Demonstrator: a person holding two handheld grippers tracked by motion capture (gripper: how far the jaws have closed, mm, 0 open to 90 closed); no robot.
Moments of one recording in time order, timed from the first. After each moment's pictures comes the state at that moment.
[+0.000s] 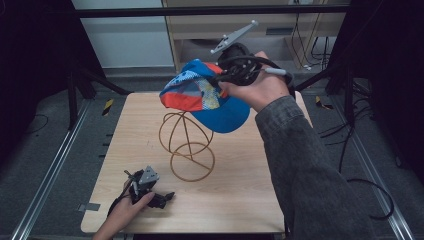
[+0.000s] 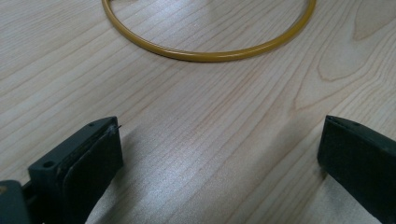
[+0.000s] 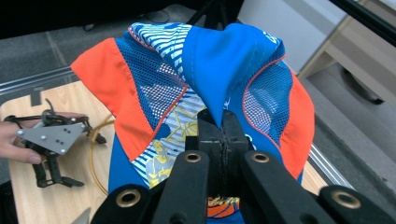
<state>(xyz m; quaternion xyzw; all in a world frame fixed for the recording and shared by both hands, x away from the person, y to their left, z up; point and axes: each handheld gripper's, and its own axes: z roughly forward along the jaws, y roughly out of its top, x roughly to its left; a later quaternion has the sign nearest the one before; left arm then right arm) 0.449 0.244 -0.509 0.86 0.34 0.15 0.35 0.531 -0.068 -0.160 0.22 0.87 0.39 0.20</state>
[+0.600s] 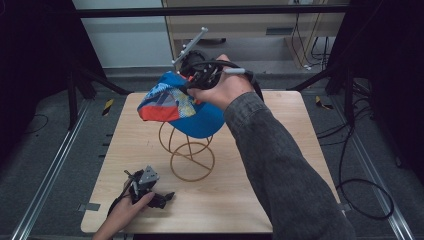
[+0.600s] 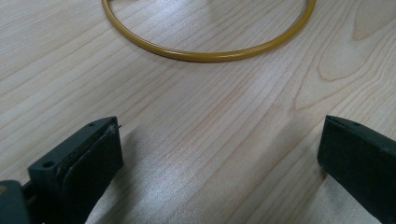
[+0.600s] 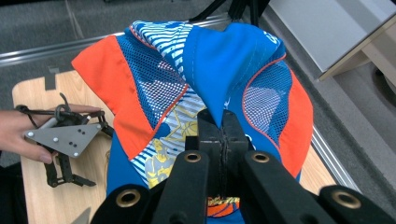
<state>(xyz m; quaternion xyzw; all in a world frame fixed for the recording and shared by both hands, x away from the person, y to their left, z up) 0.449 0.244 -0.509 0.86 0.34 0.15 0.35 0.544 0.002 -0.174 0.17 0.90 0.35 0.17</state>
